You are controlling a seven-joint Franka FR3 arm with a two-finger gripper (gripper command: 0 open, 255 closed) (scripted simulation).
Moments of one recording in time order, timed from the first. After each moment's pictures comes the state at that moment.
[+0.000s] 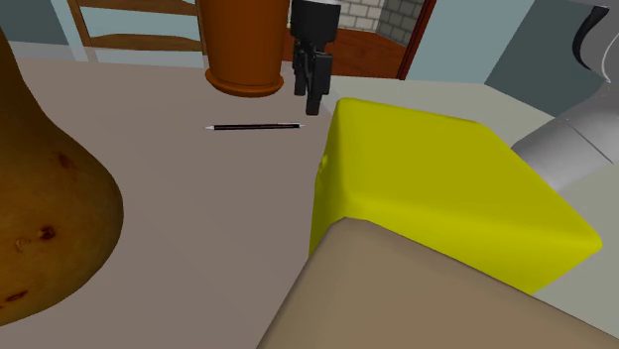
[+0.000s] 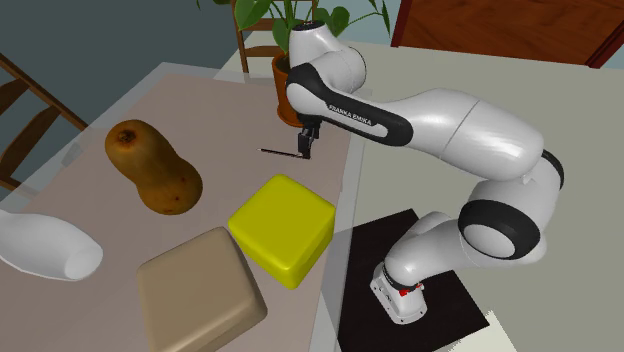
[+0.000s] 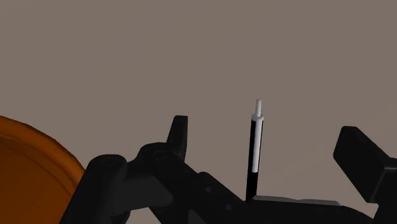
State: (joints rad) arm 0.38 -0.41 0.11 -2.00 0.07 1.54 -0.47
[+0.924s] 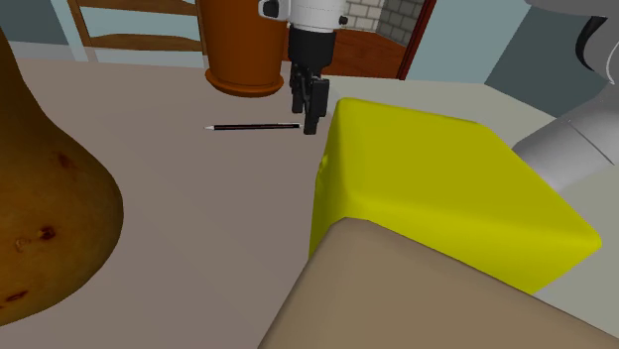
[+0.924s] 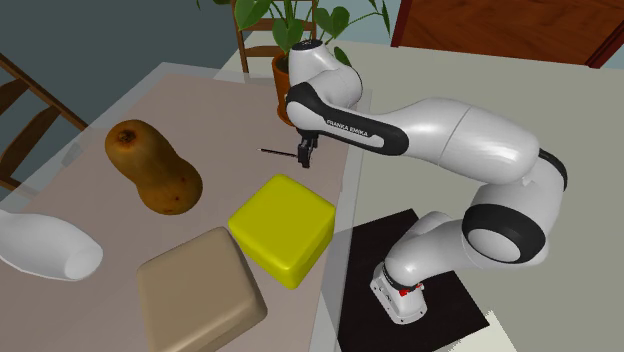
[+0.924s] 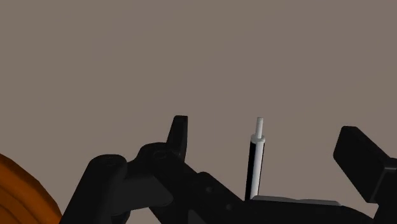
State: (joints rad) arm 0.39 -0.43 0.12 -2.10 0.08 1.63 -0.48
